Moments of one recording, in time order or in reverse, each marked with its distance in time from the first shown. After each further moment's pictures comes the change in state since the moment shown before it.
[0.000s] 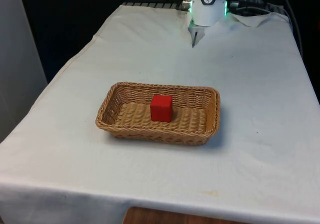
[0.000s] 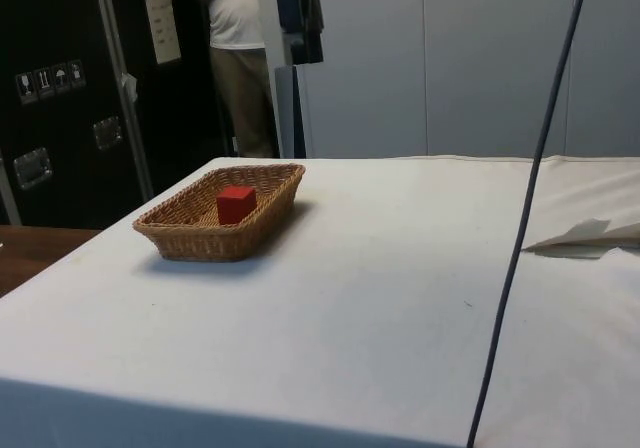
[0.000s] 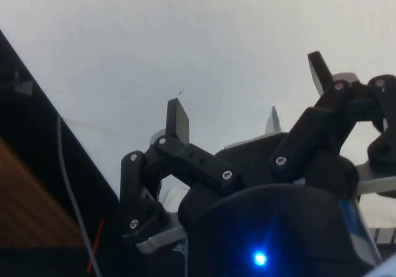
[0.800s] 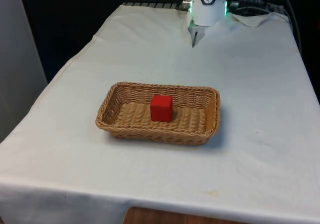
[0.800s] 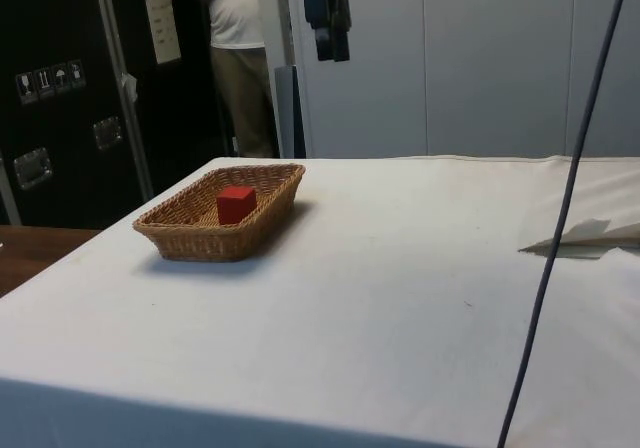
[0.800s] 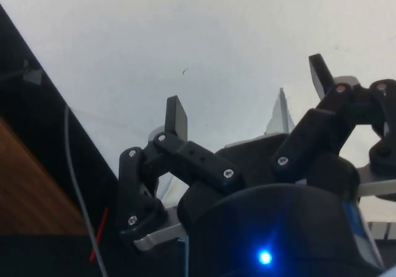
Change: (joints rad) arm -0.001 -0.127 -0.007 -0.138 0.000 0.016 0.046
